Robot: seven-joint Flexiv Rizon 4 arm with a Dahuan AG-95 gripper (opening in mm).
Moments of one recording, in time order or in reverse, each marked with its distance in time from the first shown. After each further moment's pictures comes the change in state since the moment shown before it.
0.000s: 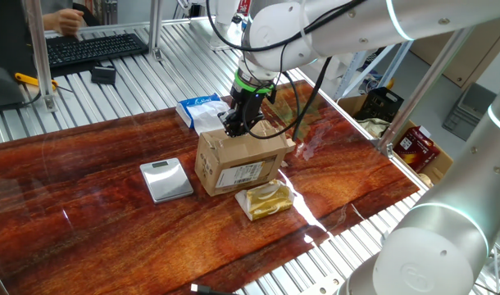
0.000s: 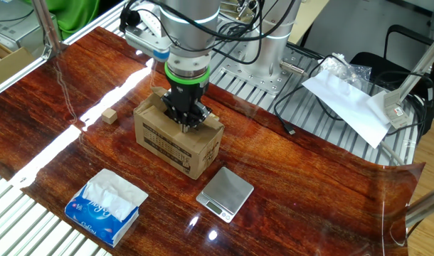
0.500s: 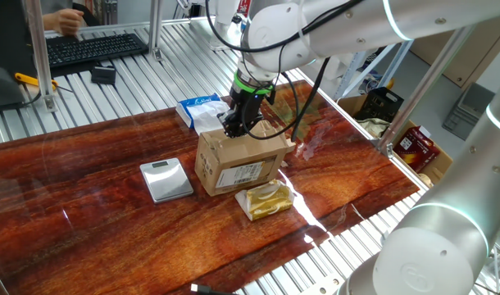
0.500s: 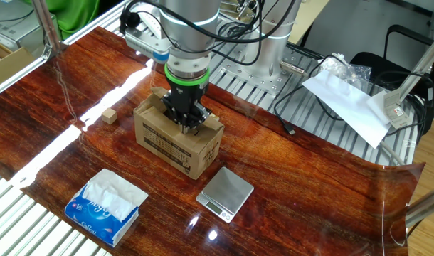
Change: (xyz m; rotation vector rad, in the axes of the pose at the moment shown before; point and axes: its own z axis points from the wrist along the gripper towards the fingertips) arm -0.001 0.000 0.003 0.000 -0.002 0.002
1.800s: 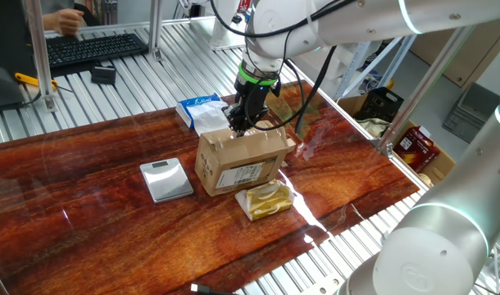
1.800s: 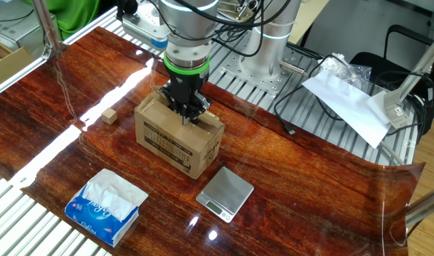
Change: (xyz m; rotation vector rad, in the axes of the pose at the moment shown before) arm 0.007 -0.006 -0.030 0.008 0.032 -0.004
